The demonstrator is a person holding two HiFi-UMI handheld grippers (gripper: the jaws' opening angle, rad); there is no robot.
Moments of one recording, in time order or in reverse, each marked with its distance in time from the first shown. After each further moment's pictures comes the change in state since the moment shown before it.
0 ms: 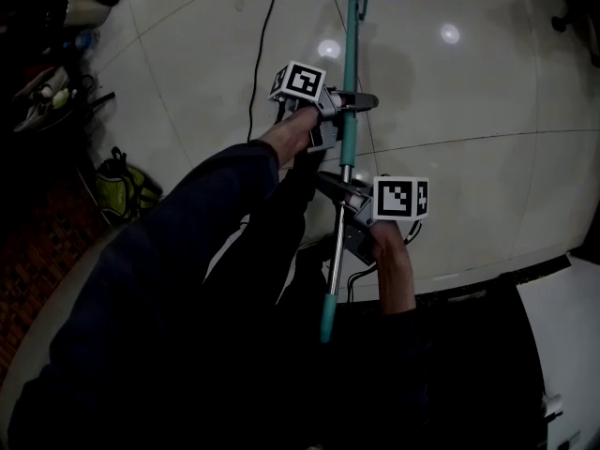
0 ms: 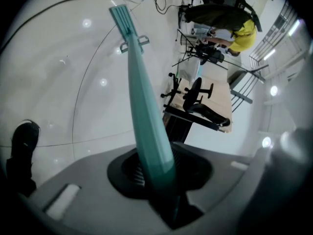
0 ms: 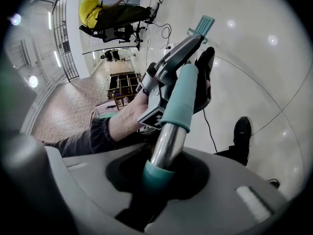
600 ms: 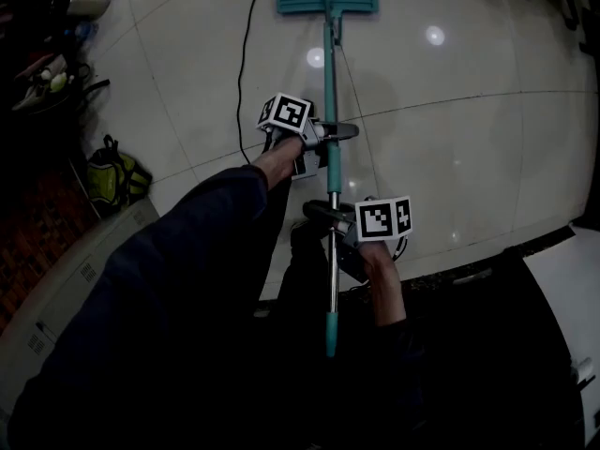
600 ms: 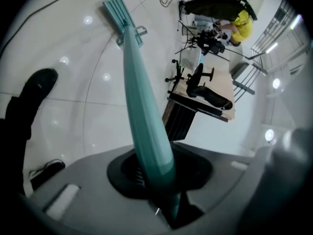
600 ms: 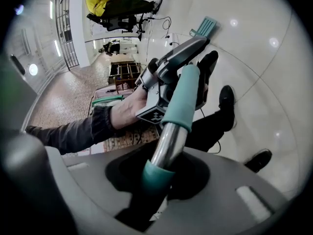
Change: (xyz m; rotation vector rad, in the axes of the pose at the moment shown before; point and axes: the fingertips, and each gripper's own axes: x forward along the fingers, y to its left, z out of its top) left arm -0.009 0.047 -0.210 0.015 0.062 0.037; right arm -0.050 -0.028 -0.210 -0.048 0.073 -0.039
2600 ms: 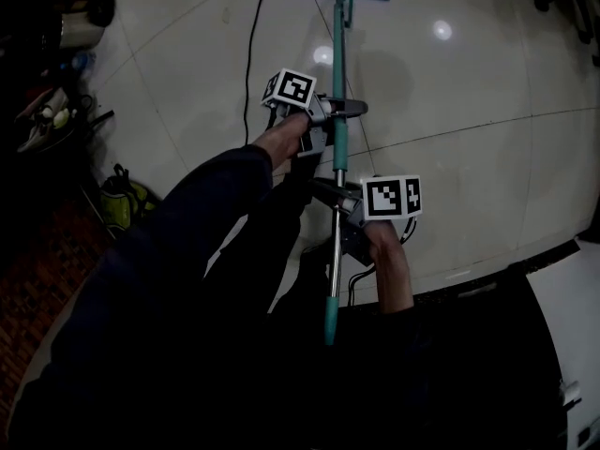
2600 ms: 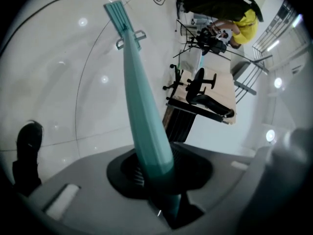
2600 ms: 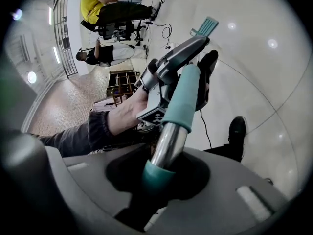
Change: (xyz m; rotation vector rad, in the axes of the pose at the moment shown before) left arm 0.003 -0.037 0.188 0.015 0.020 0.016; right arm 0.025 0.014 0.197 0.026 -0.058 0.004
